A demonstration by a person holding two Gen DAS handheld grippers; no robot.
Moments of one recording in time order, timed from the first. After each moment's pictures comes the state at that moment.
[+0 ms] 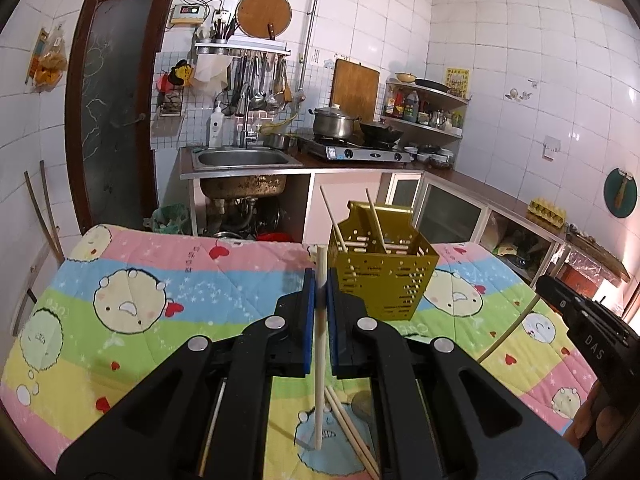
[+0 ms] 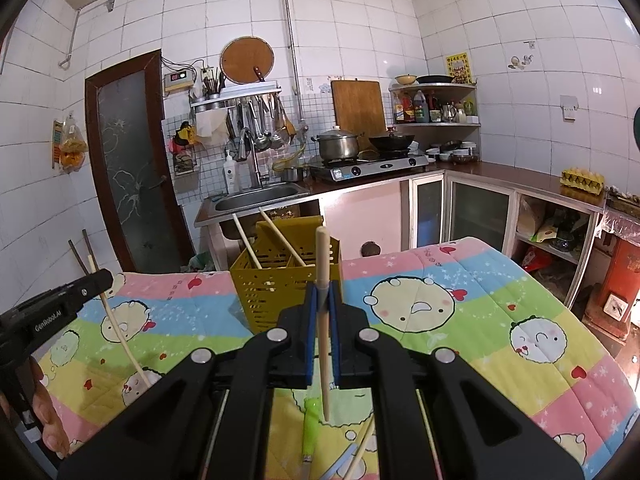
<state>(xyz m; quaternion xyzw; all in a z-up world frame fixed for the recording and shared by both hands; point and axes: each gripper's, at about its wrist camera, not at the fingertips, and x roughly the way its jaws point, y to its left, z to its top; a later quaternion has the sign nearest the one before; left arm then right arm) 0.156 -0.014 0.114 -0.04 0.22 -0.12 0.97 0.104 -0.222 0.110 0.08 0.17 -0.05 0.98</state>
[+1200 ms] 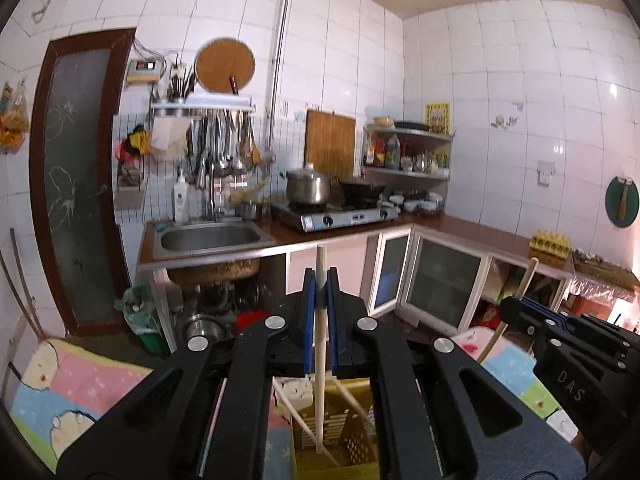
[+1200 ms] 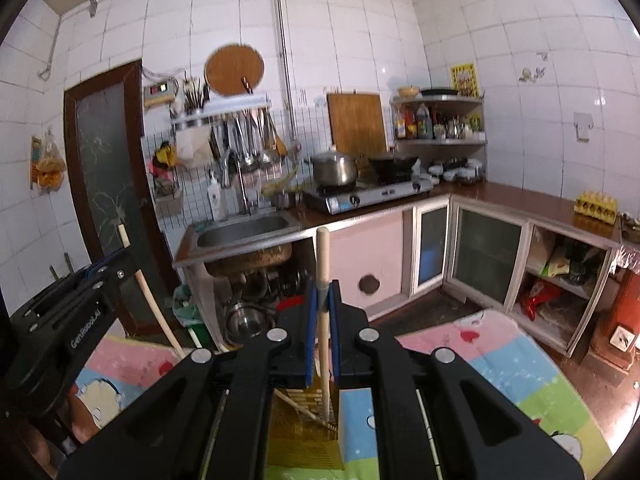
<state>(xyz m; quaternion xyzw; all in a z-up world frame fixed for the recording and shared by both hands) 0.331 -0.108 0.181 -0.01 0.13 -0.15 0.98 0.293 -0.255 0.181 0.08 0.17 -0.06 0.98</state>
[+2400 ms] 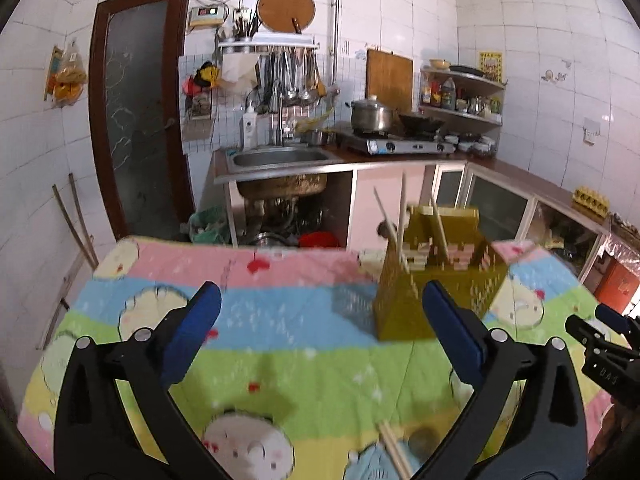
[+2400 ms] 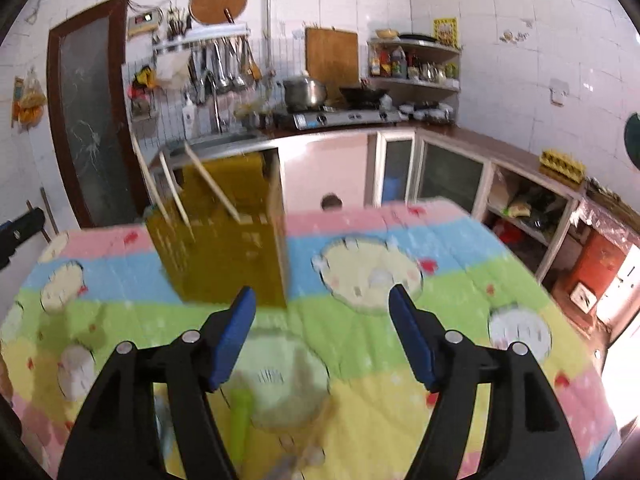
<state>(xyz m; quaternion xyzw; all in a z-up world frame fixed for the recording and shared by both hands) 0.214 -0.014 0.098 0.00 0.23 -0.05 0.97 0.161 -0.257 0.061 0.05 0.28 -0.11 0.95</state>
